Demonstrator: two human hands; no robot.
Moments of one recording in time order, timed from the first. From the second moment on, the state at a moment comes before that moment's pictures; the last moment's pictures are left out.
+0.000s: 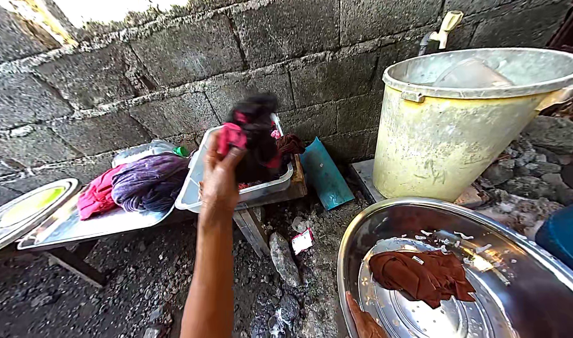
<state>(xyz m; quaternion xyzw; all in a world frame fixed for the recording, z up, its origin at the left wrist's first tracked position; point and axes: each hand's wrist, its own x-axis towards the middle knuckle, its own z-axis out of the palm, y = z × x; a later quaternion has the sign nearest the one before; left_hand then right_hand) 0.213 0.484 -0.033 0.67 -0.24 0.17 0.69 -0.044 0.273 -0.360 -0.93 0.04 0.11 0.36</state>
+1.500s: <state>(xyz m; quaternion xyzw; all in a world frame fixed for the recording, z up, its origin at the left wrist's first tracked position) 0.273 0.455 -0.049 0.90 -0.26 0.25 0.22 -0.039 0.275 -0.385 -0.91 0.04 0.14 0.39</state>
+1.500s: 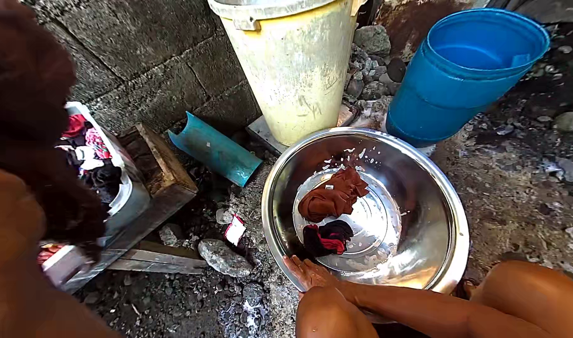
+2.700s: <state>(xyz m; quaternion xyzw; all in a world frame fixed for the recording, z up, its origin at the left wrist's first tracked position) 0.307 0.591 -0.066 0.94 -0.10 0.02 0.31 -0.041 0.280 -0.353 -0.92 0.09 0.11 0.37</state>
